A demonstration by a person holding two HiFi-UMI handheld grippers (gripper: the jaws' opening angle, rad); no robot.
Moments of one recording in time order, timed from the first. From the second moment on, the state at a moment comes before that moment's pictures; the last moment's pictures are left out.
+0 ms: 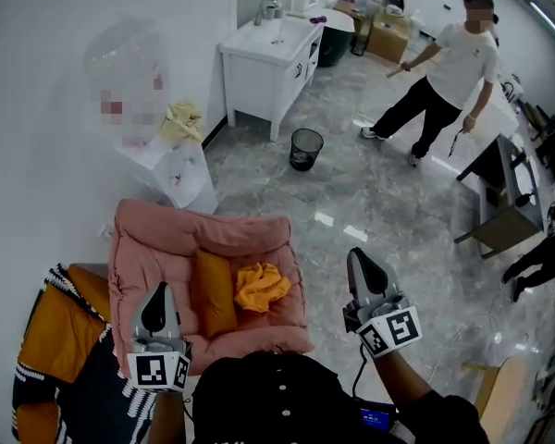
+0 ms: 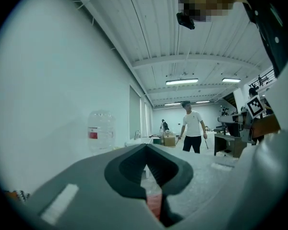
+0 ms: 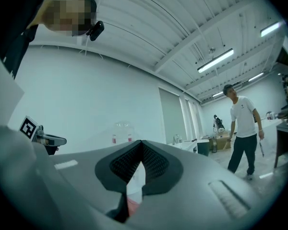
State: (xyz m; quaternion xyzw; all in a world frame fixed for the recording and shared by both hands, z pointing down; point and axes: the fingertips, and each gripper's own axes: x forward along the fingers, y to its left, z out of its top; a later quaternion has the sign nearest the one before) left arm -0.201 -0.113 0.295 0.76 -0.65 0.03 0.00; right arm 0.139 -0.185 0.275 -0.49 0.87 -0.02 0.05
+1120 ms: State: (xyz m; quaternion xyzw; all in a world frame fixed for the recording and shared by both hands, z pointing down) left arm -0.199 -0.108 0.286 0.76 -0.65 0.02 -0.01; right arm 0.095 -0.183 0.268 -0.46 0.89 -0.02 0.06
